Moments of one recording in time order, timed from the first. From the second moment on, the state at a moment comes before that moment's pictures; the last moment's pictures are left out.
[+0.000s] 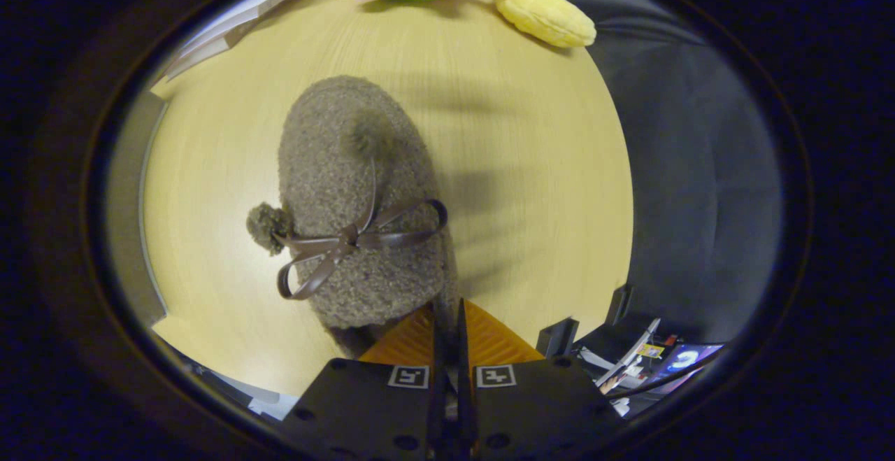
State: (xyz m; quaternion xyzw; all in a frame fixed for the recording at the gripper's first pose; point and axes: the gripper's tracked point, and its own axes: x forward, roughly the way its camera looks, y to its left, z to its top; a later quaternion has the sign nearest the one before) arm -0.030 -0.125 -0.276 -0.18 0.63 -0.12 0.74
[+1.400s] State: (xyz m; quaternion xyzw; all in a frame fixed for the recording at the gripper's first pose) arm -0.054 0.022 -0.079 -0.12 0.55 -0.23 0.79
